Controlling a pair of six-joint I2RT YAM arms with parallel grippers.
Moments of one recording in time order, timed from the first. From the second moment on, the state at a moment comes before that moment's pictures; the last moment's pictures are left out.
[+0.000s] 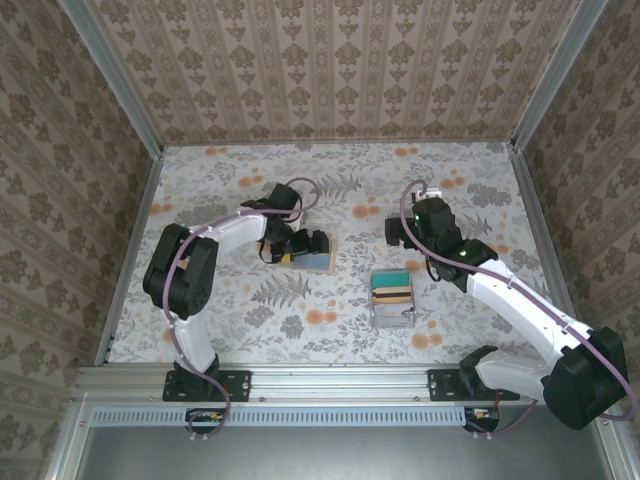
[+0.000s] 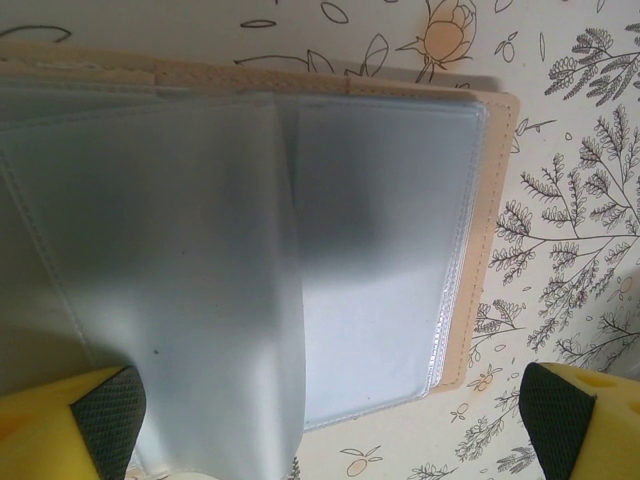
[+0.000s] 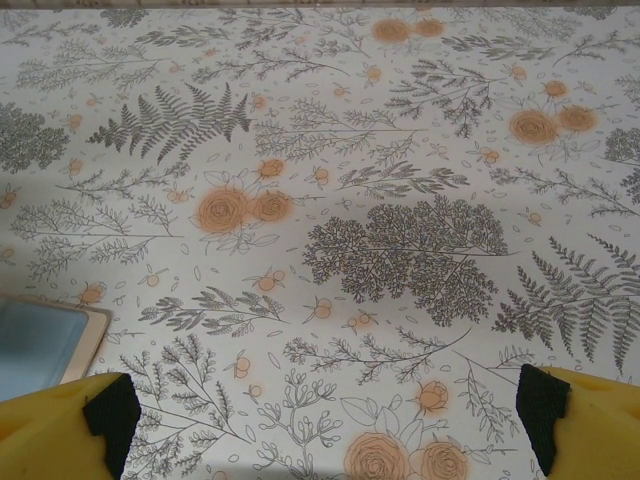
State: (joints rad) left arm -0.52 1.85 1.21 -0.61 0.38 -0.49; right arm 0.45 1.15 0.86 -0.38 0.33 0.31
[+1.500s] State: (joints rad) left arm 0.01 1.48 0.50 0.45 -0.18 -0.02; right arm 0.03 1.39 0.50 0.42 0.21 0.12
